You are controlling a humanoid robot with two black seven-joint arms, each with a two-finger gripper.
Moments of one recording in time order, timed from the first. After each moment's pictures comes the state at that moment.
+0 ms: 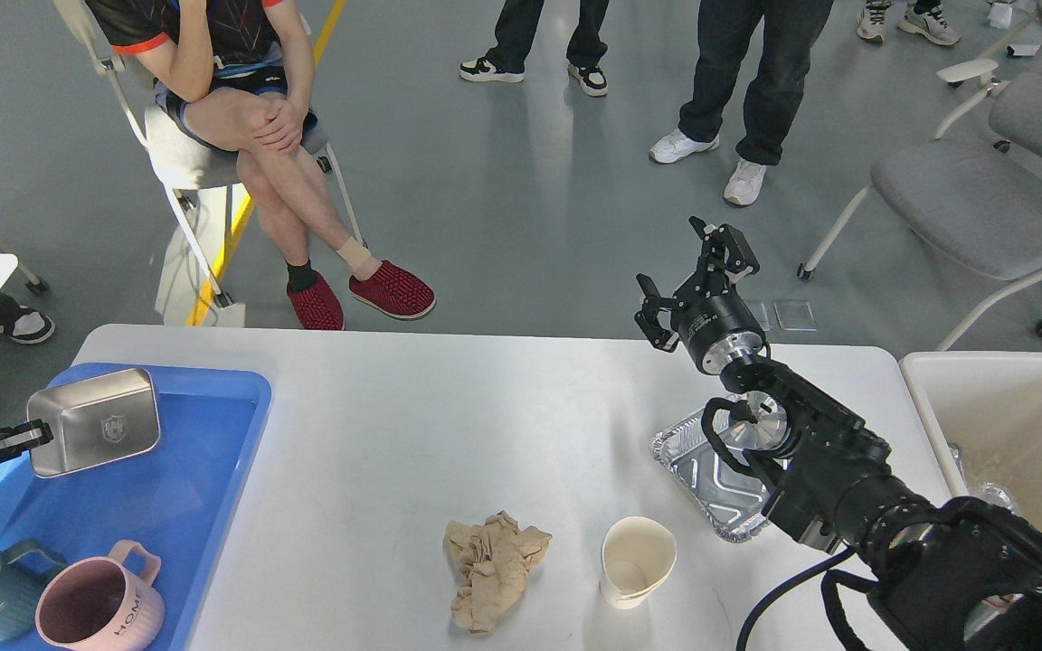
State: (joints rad) left arm -0.72 0.48 0.44 0.00 0.65 -0.29 -0.57; right arm 0.81 0.10 0.95 0.31 -0.21 0.35 0.39
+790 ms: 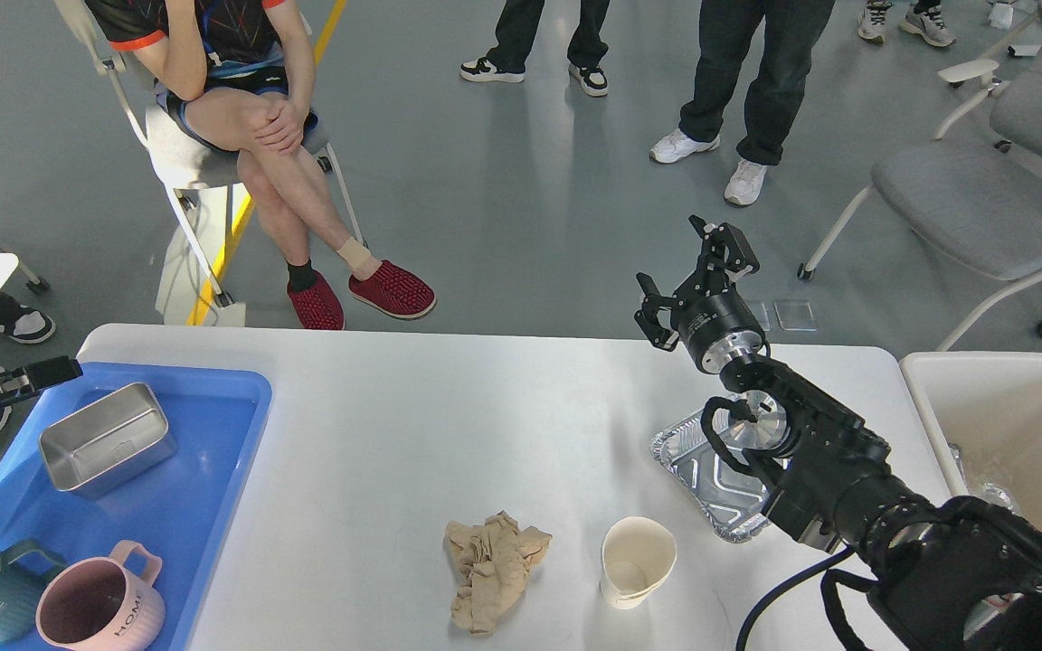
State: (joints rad) left arm -0.86 0.50 0.43 0.00 0.64 -0.36 -0.57; right arm 0.81 0.11 0.95 0.31 -0.21 0.34 0.39
